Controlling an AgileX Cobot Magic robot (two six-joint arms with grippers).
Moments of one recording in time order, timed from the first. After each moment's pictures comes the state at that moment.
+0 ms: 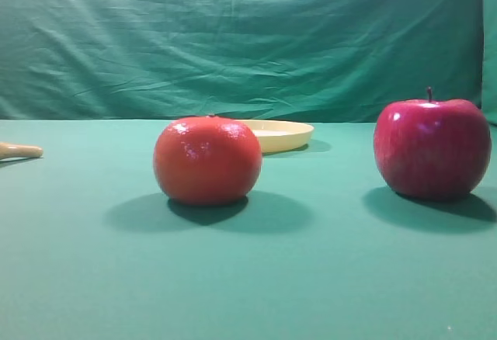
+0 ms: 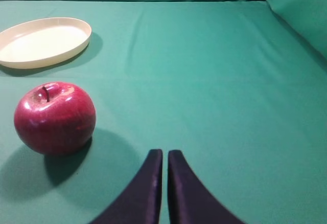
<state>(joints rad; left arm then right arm) -0.07 -0.02 0.02 -0.18 0.35 0.16 0.11 -0.01 0.02 0.13 0.35 0.06</state>
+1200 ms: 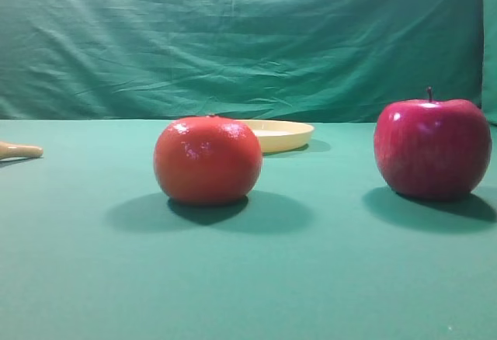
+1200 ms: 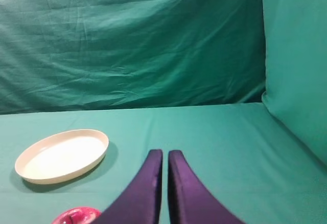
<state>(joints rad) -0.07 -0.02 0.02 -0.18 0.35 0.16 0.11 0.33 -0.27 0.26 0.34 -0.29</state>
